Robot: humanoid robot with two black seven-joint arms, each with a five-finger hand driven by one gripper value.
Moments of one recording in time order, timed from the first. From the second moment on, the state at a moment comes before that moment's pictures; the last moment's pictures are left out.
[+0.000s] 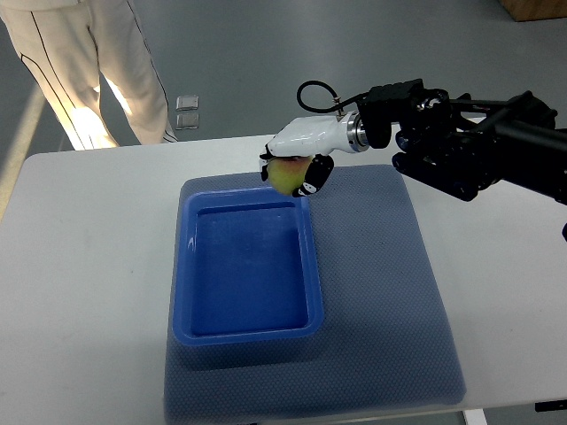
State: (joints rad) left arm -0.01 0.00 0.02 -0.15 0.00 0.01 0.08; right arm 1.34 -0.11 -0.09 0.70 -1.50 0.14 0.47
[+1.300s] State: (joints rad) left arm -0.01 0.00 0.02 -0.15 0.00 0.01 0.08; right arm 1.20 0.00 -0.09 0.70 -1.50 0.07 0.46
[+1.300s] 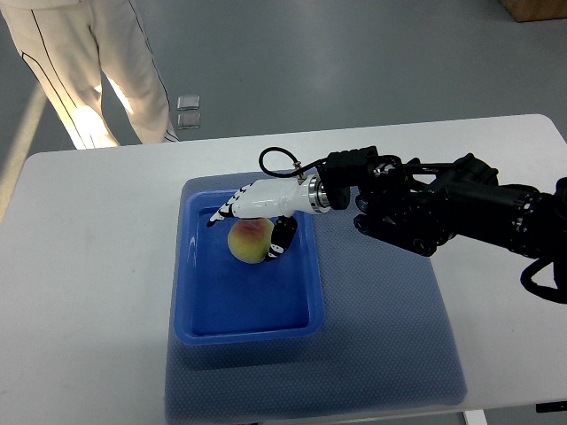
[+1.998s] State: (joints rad) left arm -0.01 0.00 0.02 -0.15 0.00 0.01 0.08; right arm 1.16 -0.16 0.11 0.68 -1.11 0.12 0.46
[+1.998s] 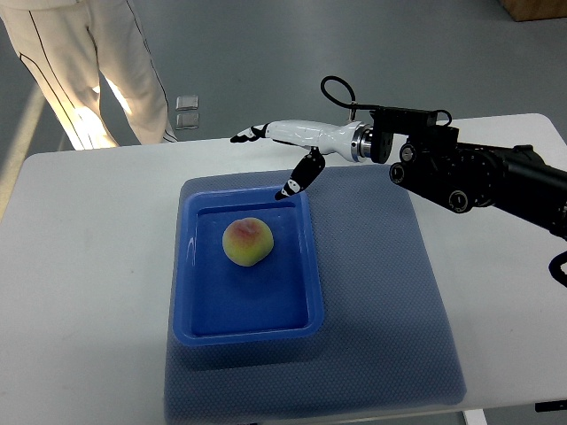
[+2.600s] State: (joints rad) left arm -0.01 0.00 0.02 -0.15 0.00 0.01 0.08; right arm 0.95 -0.22 0.37 0.54 -0.30 0.14 0.46
